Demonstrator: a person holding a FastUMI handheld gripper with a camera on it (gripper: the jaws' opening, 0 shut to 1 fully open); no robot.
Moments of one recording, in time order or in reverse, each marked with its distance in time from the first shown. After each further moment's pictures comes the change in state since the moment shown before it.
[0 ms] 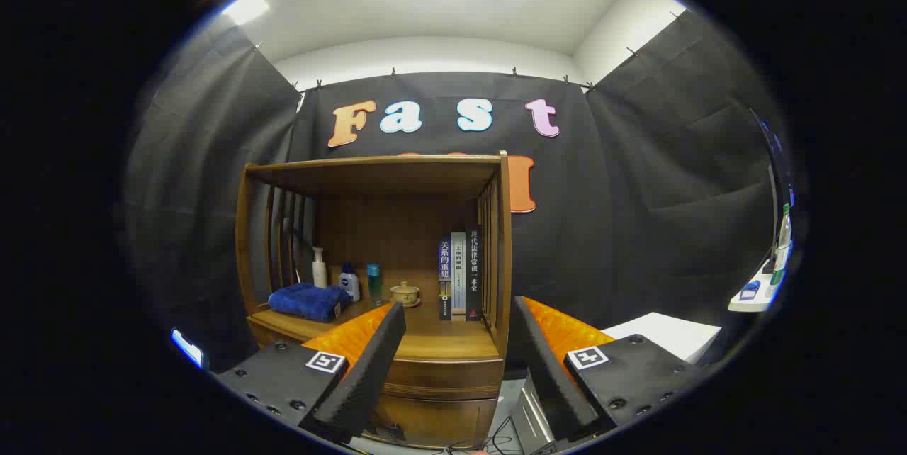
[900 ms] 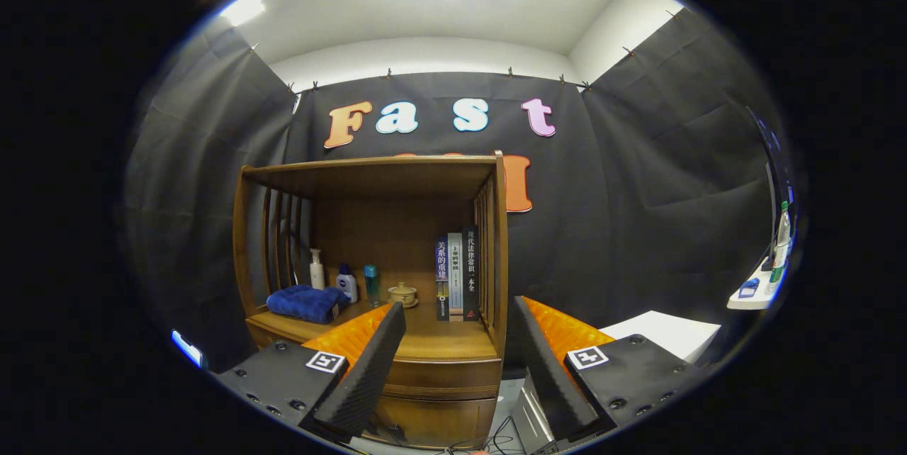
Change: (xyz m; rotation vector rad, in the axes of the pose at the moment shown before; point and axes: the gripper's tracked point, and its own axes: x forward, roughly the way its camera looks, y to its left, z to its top) arm -0.002 -0.002 0.002 0.010 -0.002 -0.018
